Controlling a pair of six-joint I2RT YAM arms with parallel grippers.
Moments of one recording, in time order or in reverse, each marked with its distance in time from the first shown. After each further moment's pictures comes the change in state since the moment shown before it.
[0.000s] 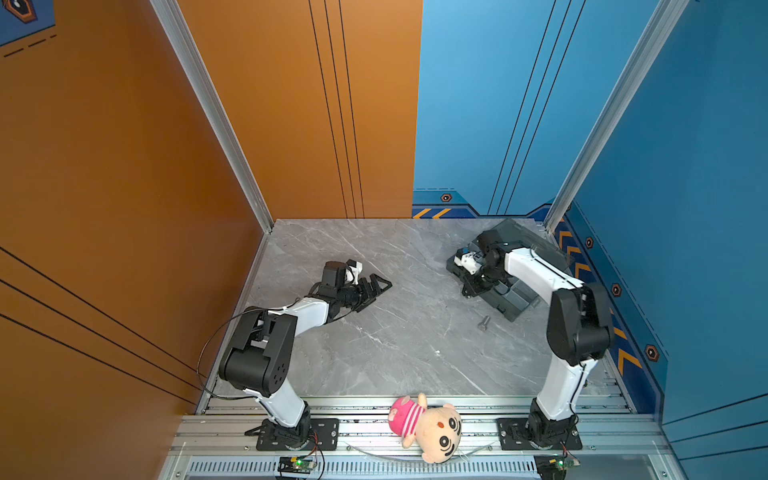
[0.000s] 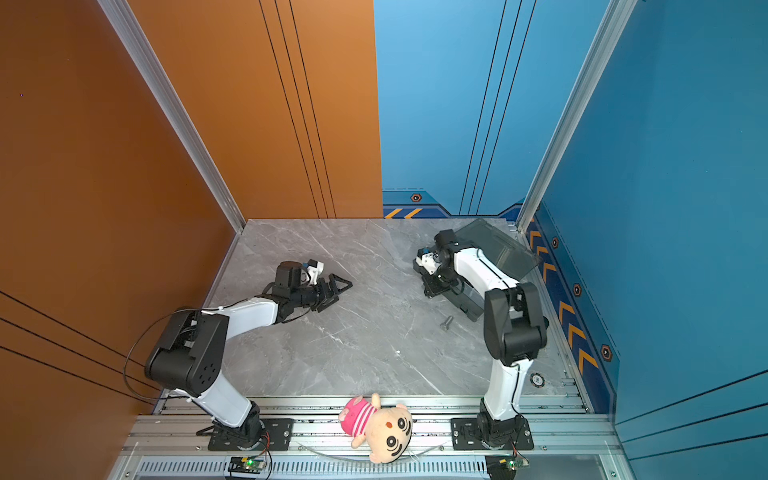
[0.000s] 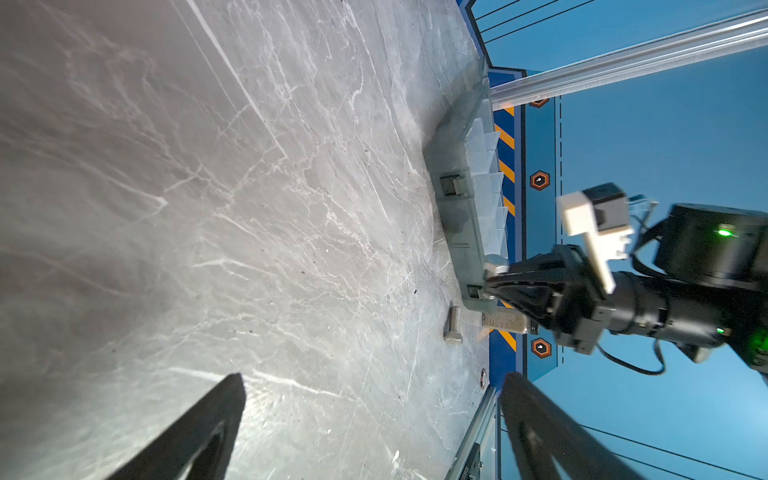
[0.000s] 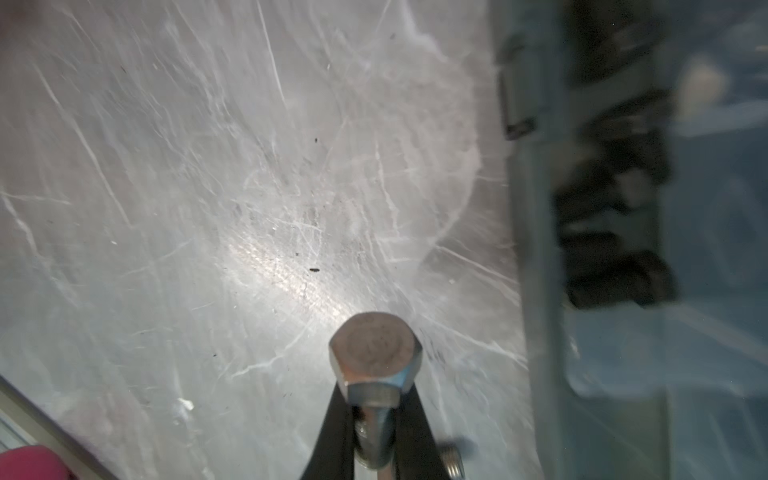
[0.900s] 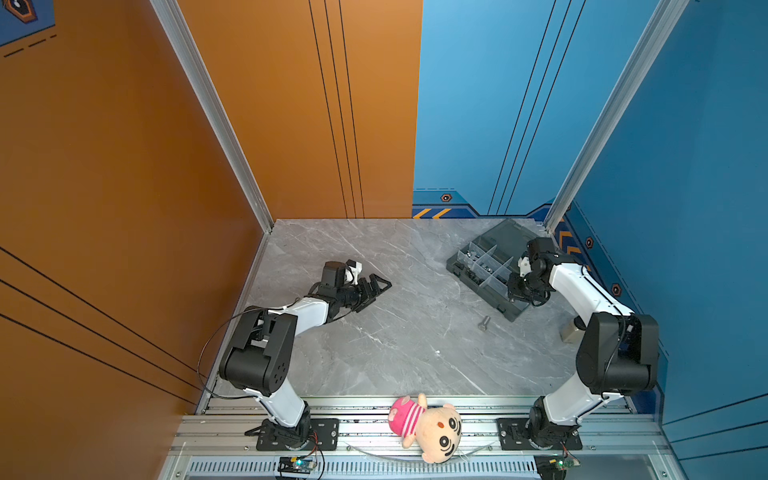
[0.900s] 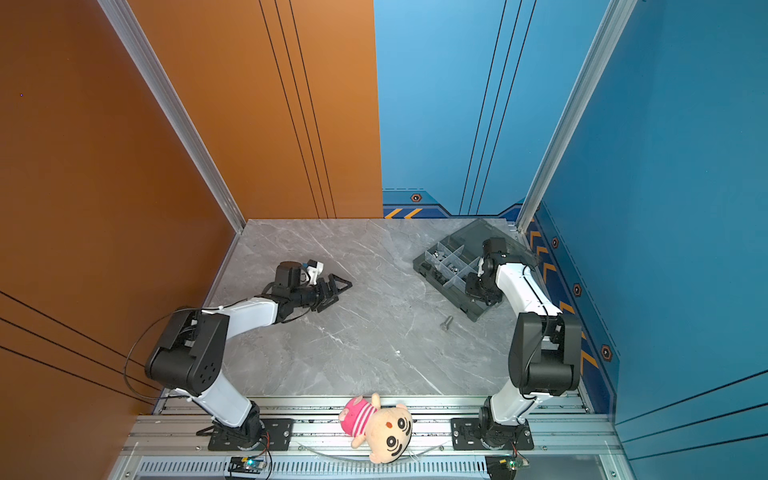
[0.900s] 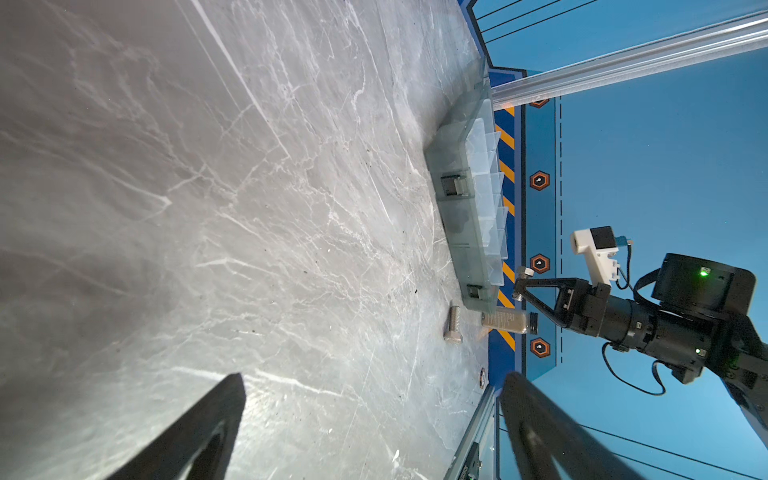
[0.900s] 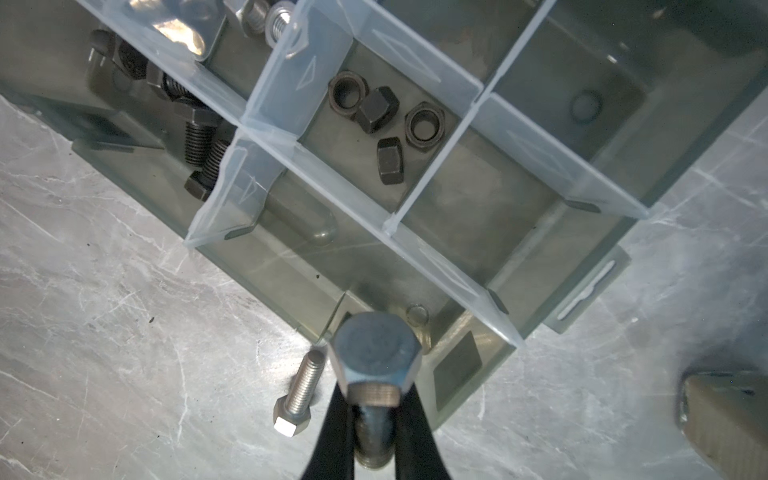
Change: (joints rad) left arm 0.005 0.006 0.000 0.000 0.007 0.000; right arm -0.264 -0.172 -0.217 0.049 0.185 0.409
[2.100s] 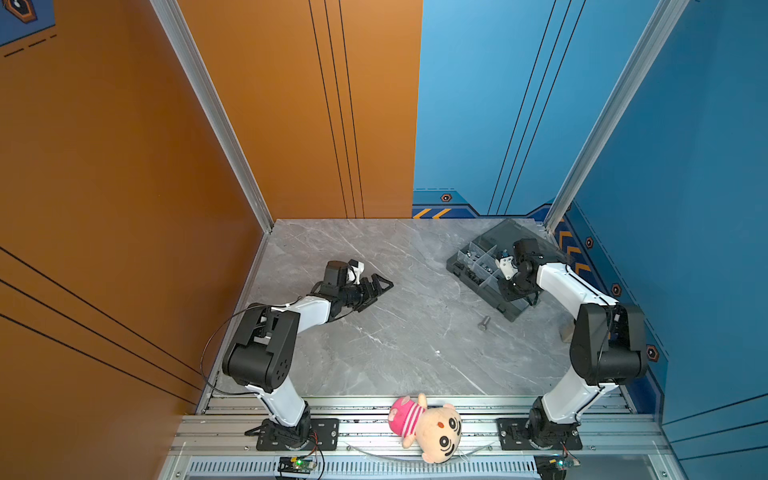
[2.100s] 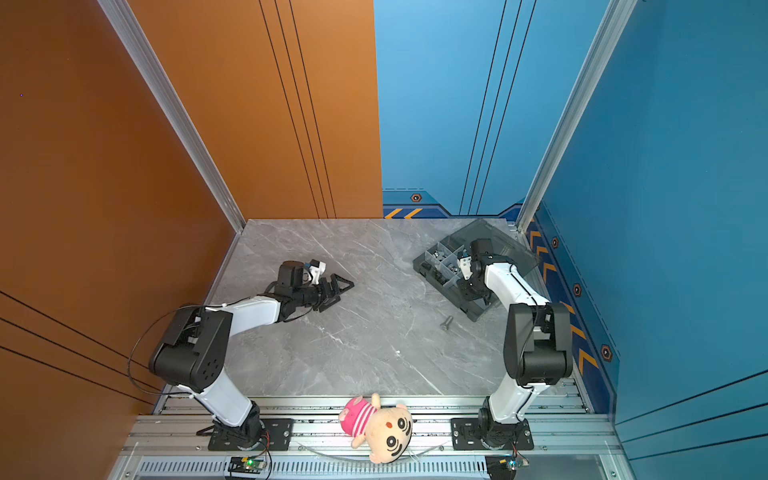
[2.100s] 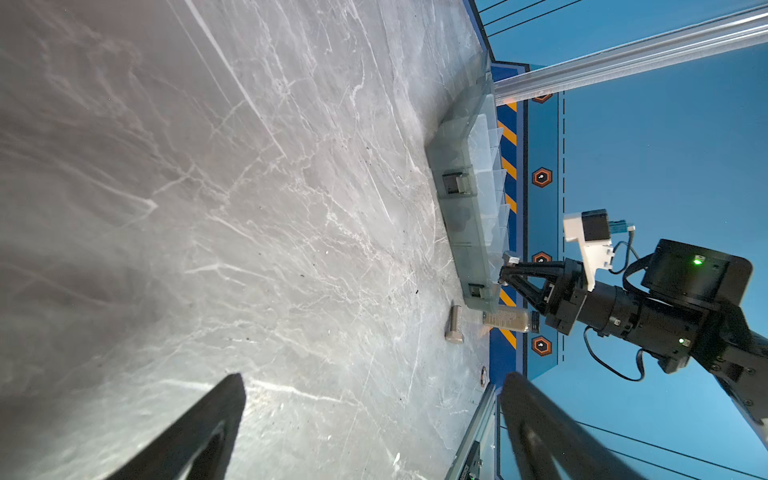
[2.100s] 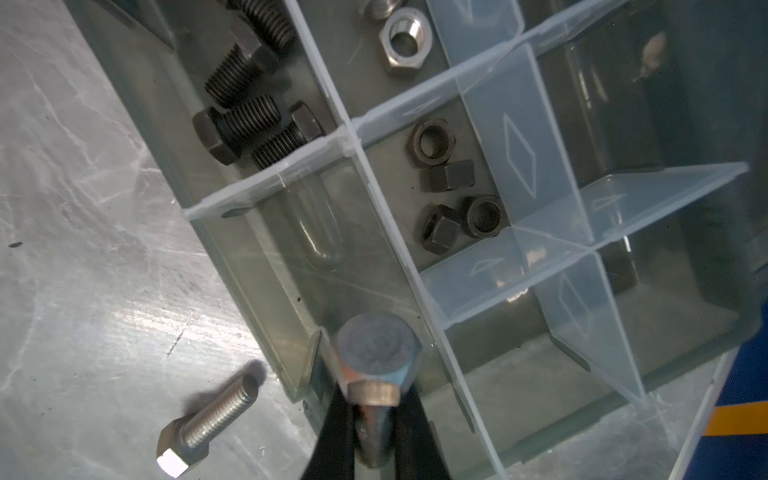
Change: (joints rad) left arm -0.013 0.024 0.017 0.003 0.000 0.000; right arm 0.087 0.074 -0.015 0.114 0.104 -0.480
